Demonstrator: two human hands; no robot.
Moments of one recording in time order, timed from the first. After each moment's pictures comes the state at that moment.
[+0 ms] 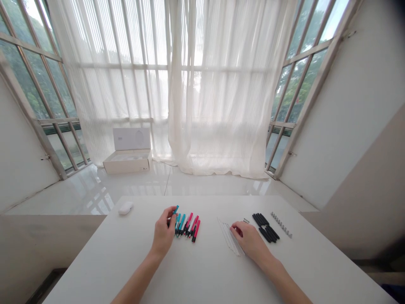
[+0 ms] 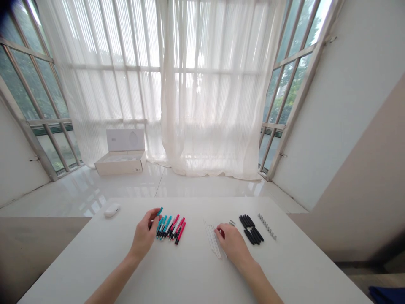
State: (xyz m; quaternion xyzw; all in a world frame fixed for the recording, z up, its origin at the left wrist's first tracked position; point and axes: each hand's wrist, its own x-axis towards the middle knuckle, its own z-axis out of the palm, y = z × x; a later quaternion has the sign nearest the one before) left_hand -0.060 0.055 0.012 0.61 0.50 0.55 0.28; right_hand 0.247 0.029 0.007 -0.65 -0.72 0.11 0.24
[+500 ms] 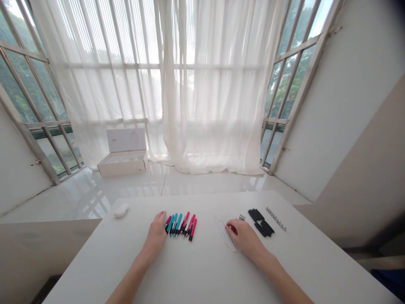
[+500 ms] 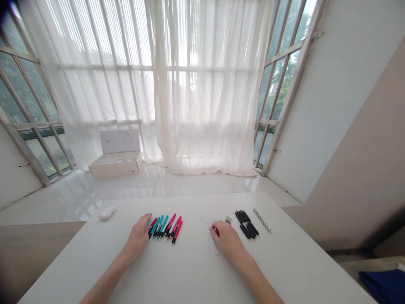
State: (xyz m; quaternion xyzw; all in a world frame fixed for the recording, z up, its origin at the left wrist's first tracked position) left_hand -0.092 0.081 -0.025 0.71 0.61 0.32 0.13; right_hand 0.241 0.024 0.011 -0.64 -0.72 0.13 0.23
